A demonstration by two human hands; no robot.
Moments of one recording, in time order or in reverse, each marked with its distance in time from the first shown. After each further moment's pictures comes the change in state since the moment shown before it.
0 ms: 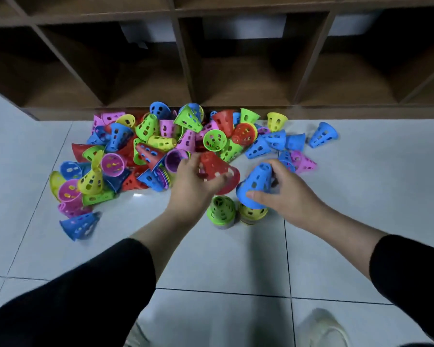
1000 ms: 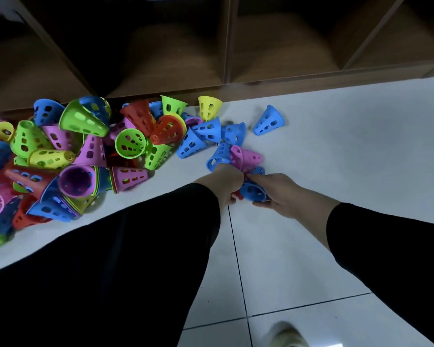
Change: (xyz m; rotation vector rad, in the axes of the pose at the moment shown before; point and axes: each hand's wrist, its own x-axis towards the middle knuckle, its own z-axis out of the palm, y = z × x) left_hand 0.100 0.020 0.254 0.127 -0.532 -0.754; right_hand 0.044 0.159 -0.095 0.478 0.303 0.874
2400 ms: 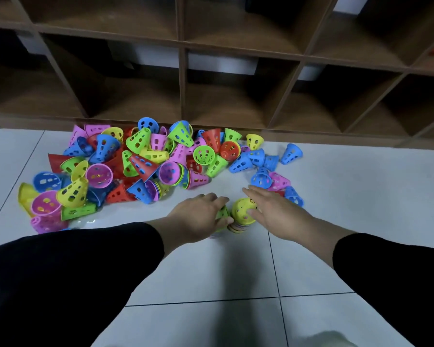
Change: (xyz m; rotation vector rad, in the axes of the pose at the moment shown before) left_hand -0.112 -0.199 -0.190 0.997 0.268 0.925; right_hand -0.193 0.006 0.127 -1.454 0.013 -0.850
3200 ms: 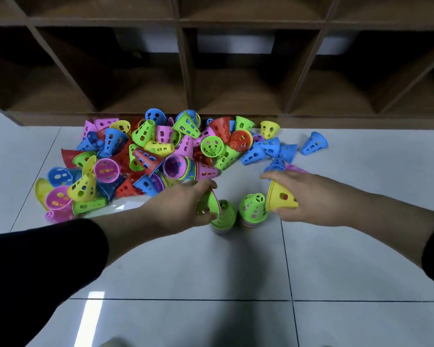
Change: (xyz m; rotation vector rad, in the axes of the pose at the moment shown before) left_hand -0.020 -0.015 -0.036 -0.084 0.106 -0.040; right_hand -0.005 0.044 -0.048 0.041 -0.081 -0.124
